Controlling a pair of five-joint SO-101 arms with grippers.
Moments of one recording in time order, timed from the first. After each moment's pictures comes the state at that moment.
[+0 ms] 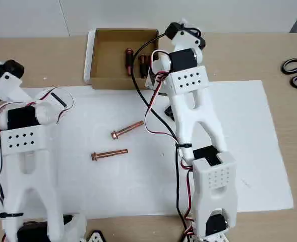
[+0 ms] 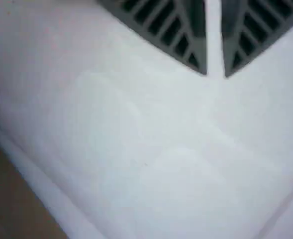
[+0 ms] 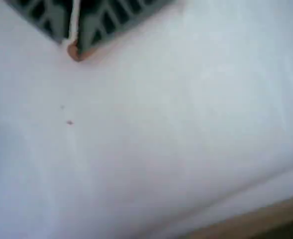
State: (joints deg) left arm -13.9 -21.5 20.2 74.4 44.3; right arm -20.4 32.5 -51.5 98.8 -39.3
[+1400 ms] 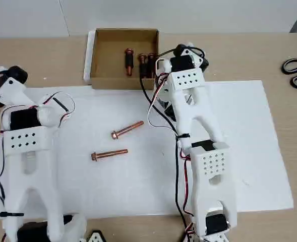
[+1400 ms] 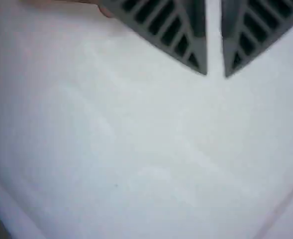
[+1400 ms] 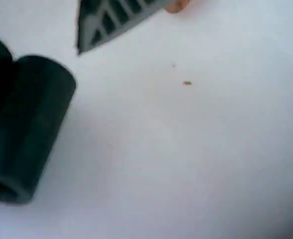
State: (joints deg) left arm -13.9 -21.5 23.6 74.4 44.3; right arm -17.0 45.3 -51.5 98.8 -42.6
